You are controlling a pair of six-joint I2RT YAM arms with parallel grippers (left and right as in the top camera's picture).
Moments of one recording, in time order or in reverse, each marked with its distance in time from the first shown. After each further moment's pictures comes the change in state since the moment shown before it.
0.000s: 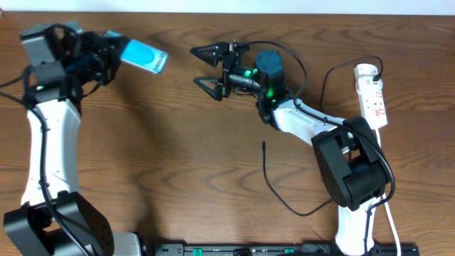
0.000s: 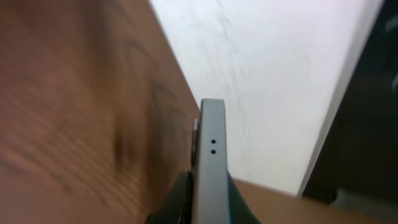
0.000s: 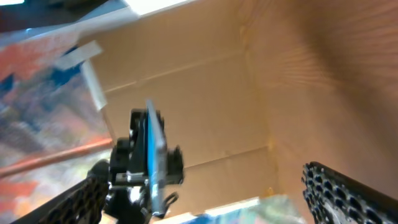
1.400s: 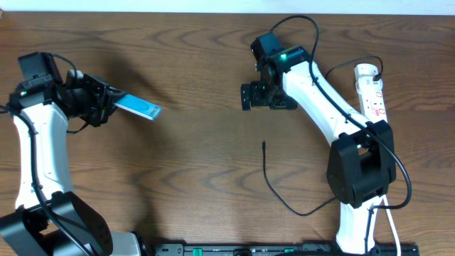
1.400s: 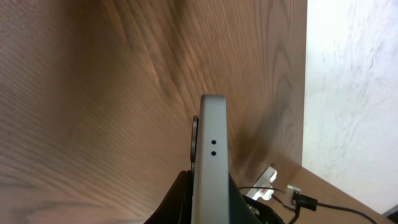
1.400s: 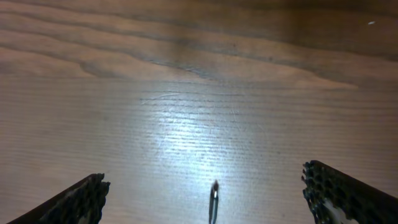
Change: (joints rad) left arm 0.069 0.000 -0.001 -0.571 -0.108 0.312; right arm -0.044 0.003 0.480 -1.863 0.703 -1.365
